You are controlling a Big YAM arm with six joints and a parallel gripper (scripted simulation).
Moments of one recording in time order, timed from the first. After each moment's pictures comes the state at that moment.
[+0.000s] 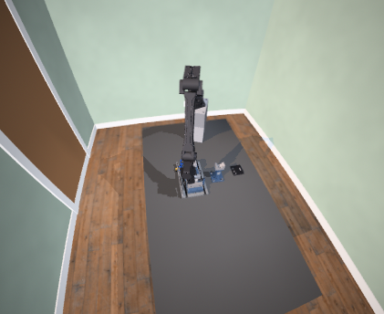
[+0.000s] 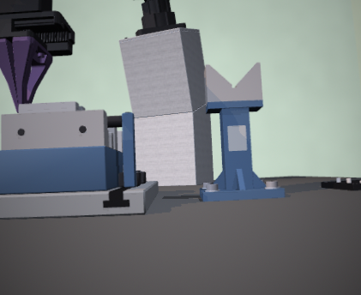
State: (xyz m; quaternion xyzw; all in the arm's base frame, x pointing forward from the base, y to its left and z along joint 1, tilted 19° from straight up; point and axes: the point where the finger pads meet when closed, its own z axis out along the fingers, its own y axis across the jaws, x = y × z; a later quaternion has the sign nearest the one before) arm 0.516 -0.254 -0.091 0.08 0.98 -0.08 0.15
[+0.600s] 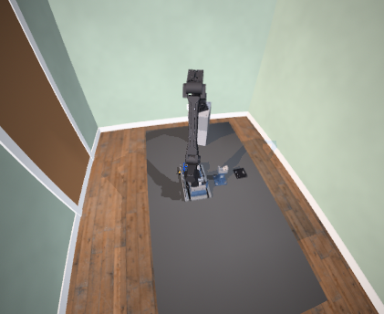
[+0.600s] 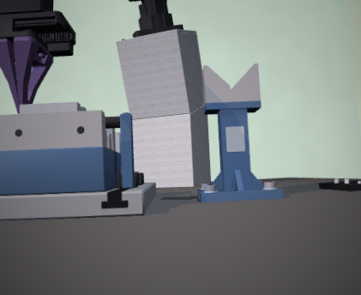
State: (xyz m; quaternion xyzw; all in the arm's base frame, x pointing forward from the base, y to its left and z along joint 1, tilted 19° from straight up) arm 0.517 -0.250 -0.092 0.08 0.98 -0.08 0.15
